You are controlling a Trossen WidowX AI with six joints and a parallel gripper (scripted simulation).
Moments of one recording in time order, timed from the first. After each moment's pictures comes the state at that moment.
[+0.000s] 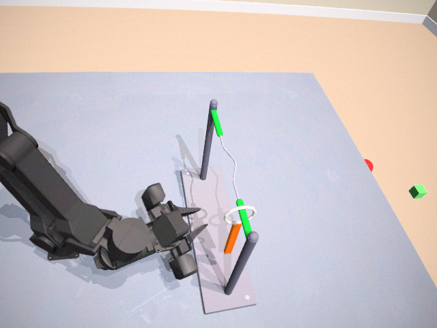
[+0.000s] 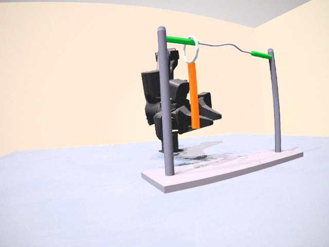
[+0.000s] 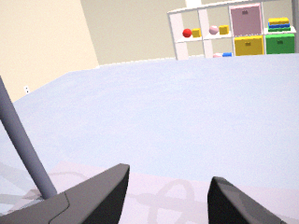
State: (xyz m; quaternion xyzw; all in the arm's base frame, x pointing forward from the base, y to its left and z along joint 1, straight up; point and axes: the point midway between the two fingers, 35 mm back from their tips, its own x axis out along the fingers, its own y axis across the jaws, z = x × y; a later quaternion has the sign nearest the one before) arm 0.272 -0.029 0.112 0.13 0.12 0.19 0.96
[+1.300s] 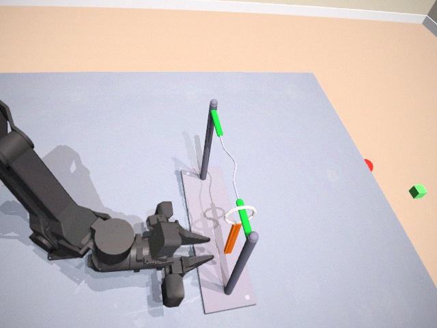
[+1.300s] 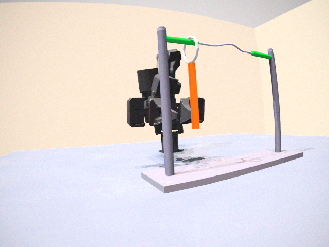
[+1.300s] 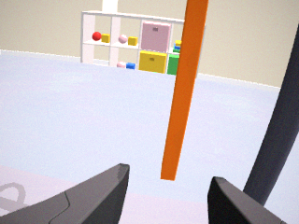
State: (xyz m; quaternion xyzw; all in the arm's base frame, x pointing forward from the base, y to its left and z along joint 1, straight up) arm 0.273 -0.093 0.123 -0.01 0.08 0.02 1.00
